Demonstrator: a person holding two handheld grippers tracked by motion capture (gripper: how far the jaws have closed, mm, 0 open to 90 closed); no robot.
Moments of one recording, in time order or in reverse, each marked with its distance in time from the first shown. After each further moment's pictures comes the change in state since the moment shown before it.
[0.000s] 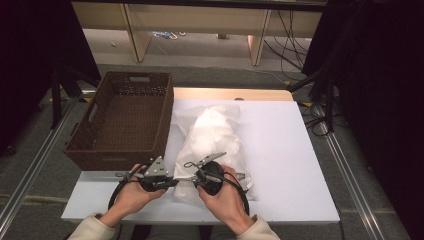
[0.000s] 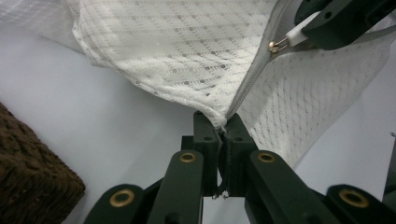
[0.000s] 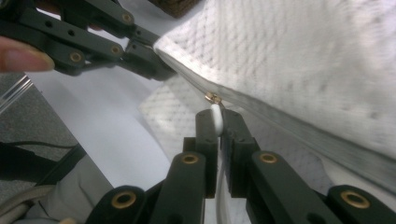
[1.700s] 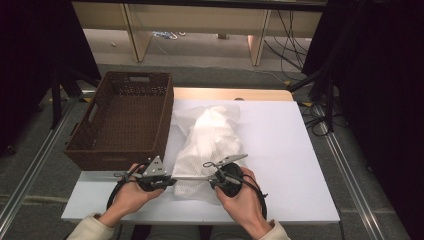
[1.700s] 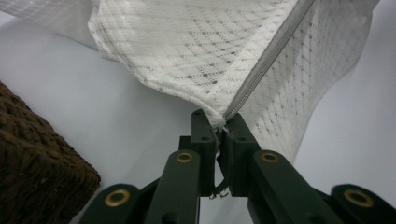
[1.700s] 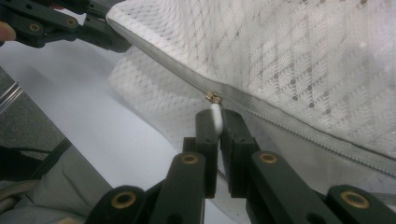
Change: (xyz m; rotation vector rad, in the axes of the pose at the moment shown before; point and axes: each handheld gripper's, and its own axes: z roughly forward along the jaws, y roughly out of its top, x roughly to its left) left arm 0.005 -0.002 -0.004 0.014 0.071 0.025; right arm -0.026 -0.023 -0.024 -0.018 -0.022 0.076
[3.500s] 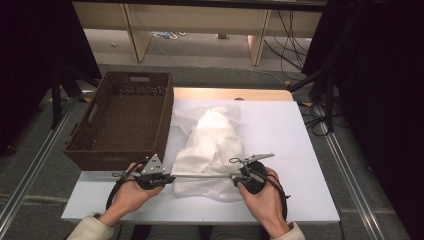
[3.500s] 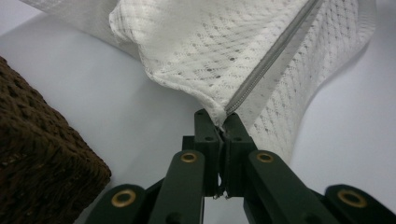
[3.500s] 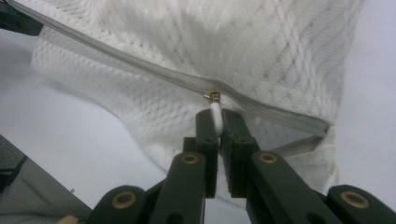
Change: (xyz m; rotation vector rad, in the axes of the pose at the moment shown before) left arm 0.002 0.000 -0.001 -0.018 0.016 -0.048; right arm -0.052 -0.024 -0.022 0.008 -0.089 0.091
